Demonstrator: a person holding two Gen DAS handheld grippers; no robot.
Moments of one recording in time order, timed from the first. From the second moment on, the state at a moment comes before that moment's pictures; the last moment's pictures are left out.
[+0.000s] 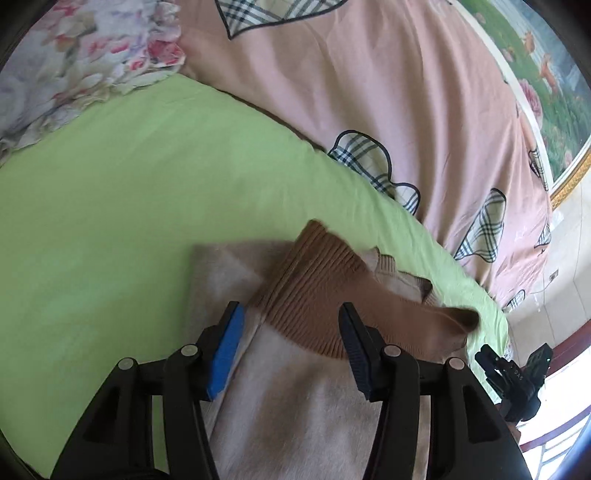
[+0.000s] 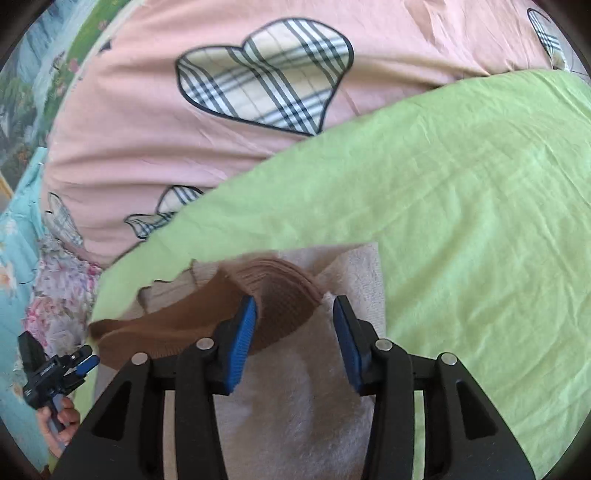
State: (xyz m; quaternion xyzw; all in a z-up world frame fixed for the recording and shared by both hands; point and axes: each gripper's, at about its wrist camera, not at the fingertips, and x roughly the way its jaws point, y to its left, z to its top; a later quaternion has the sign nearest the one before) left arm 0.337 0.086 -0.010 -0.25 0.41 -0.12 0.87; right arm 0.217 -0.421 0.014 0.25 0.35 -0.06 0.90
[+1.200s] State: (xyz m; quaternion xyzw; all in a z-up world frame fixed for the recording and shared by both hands) left arm 0.128 0.038 -0.072 -0.38 0.46 -0.16 0.79; right arm 0.054 -0.323 -0.033 0.31 0.39 0.02 0.87
